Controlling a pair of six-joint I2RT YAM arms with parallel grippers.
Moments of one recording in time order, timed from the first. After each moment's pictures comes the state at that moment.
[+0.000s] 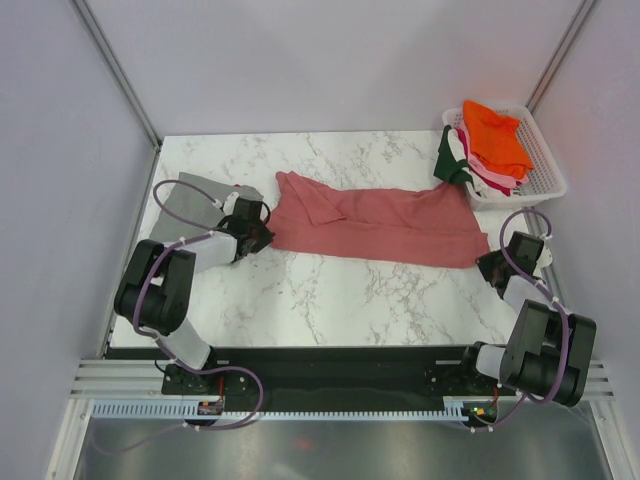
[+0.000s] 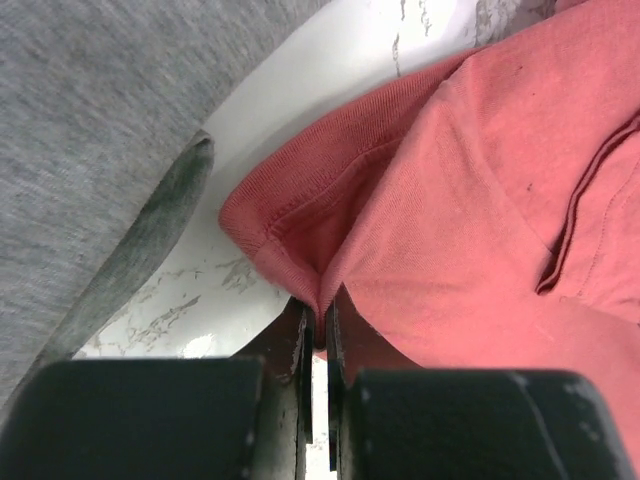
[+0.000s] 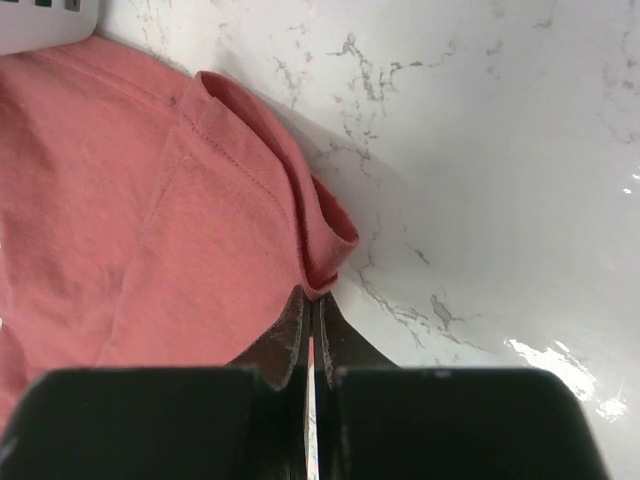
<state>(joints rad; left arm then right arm) -0.32 1.66 0.81 0.02 -0.18 -0.88 -0.38 1.26 0.44 0.03 -0.04 0.84</state>
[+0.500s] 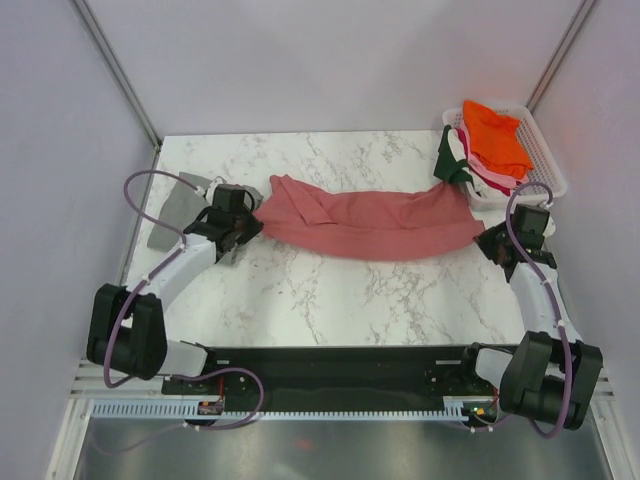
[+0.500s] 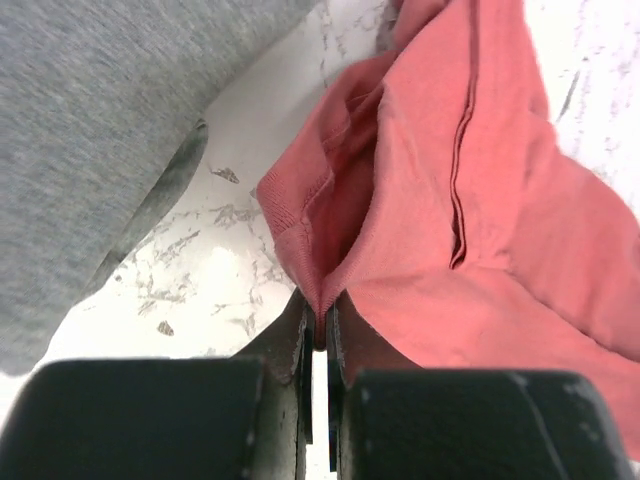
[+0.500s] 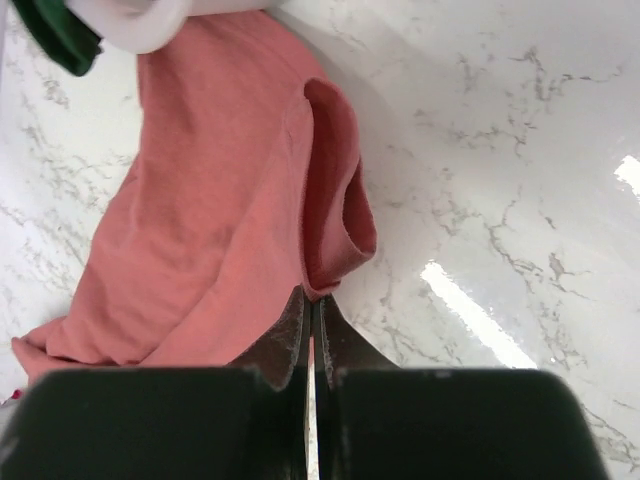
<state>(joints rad) -0.28 1.41 0.88 -0.24 -0.15 -0.86 -0.29 1.15 0.68 -0.29 -0.07 0.80</state>
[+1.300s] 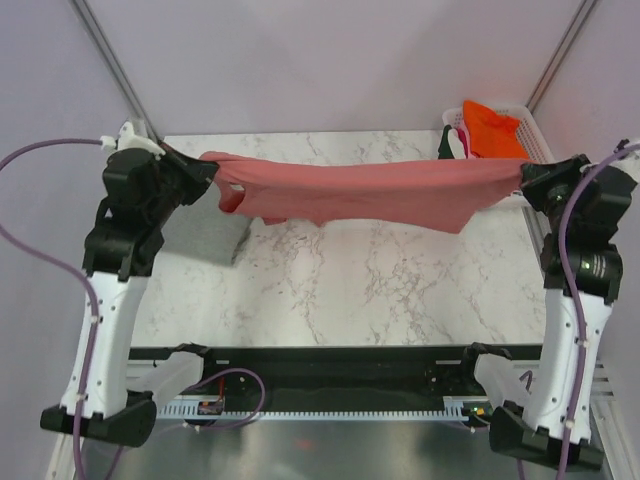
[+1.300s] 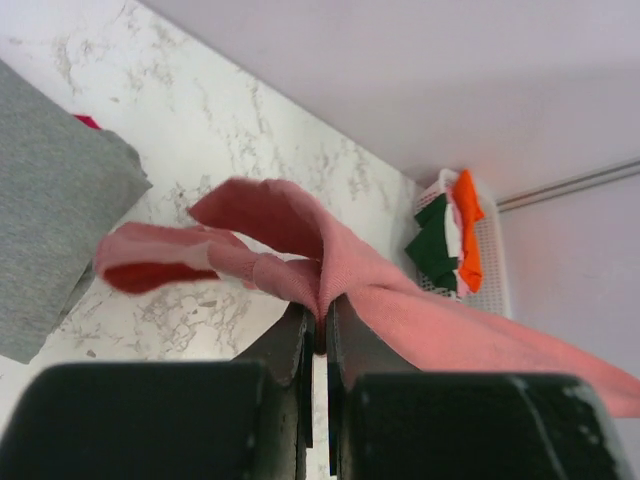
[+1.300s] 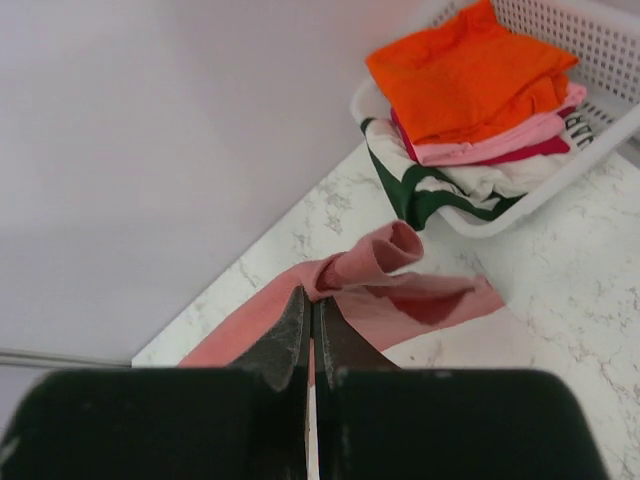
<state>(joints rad) -0.16 1.08 1.46 -0.68 -0.02 -0.77 -0.28 0.96 1.35 -0.62 -0.07 0.73</state>
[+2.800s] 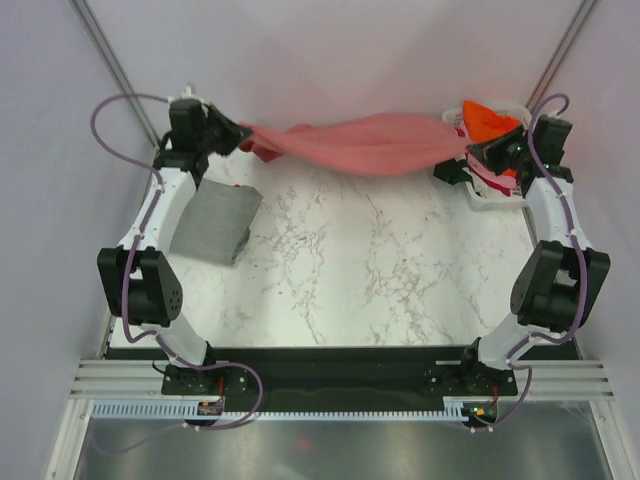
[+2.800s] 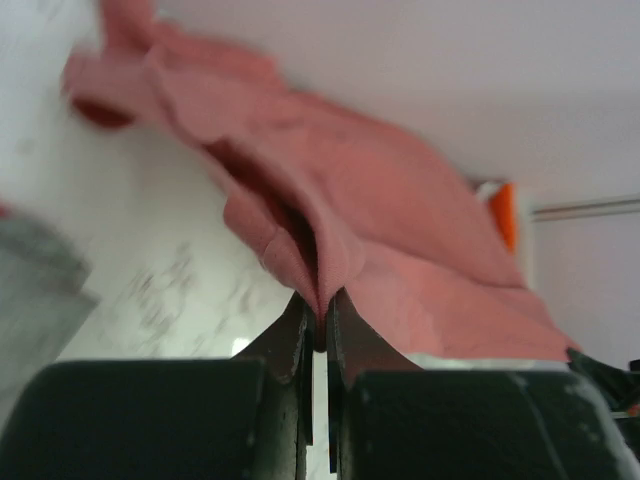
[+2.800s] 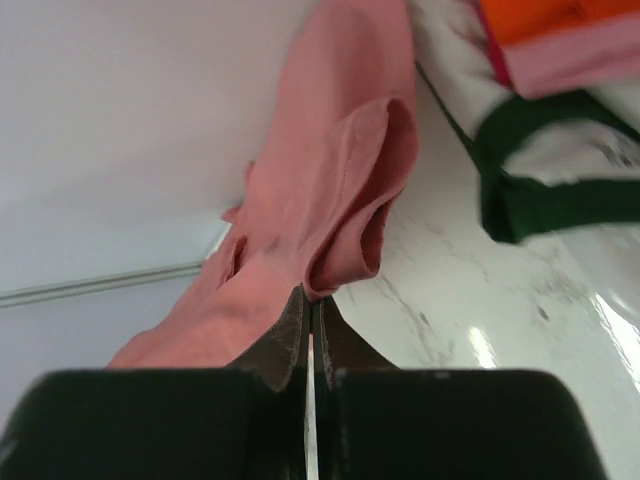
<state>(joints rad) -0.06 1.70 1.68 -0.28 0.23 -0.79 -0.28 1.67 1.48 -0.25 -0.48 0.93</state>
